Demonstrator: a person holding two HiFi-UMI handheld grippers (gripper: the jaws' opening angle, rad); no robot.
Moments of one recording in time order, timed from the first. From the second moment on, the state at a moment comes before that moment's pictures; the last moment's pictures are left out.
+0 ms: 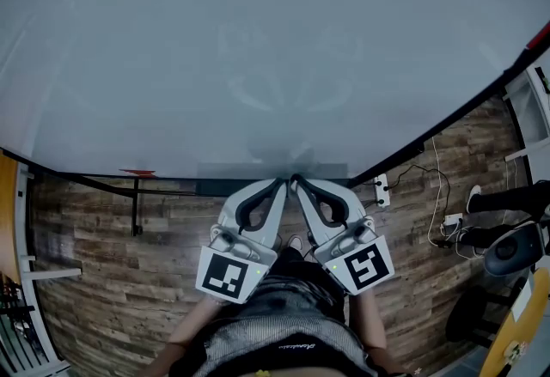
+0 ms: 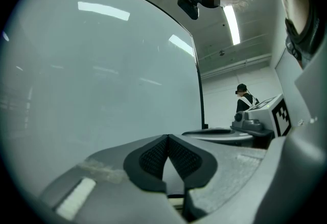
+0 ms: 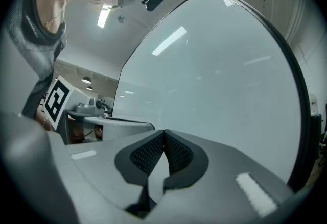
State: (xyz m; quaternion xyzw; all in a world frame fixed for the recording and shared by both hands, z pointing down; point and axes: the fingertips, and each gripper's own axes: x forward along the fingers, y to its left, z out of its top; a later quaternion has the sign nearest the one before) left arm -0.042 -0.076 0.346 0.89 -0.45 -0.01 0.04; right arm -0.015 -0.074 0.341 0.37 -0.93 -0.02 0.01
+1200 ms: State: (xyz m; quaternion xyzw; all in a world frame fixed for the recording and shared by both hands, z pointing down) left arm -0.038 -0.067 0.359 0.89 -0.45 0.00 0.05; right arm -0.015 -0.064 0.353 0.38 -0.93 -0.02 0.03
